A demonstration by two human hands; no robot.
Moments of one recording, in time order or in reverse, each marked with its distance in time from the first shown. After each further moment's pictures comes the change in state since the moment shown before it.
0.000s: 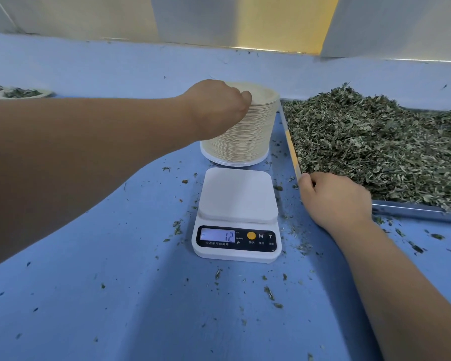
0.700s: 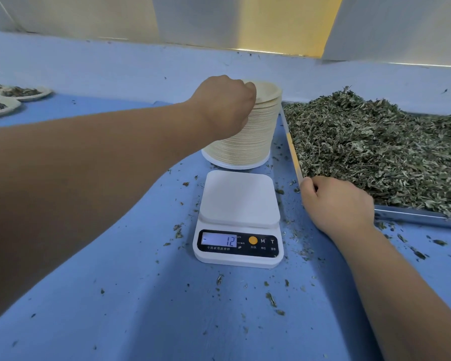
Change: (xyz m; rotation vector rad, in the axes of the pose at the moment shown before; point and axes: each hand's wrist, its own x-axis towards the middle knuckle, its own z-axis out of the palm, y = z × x) left_hand 0.004 0.009 -0.006 -0.278 0.137 -0.177; right_hand -0.001 0.000 0.002 -0.005 0.028 0.005
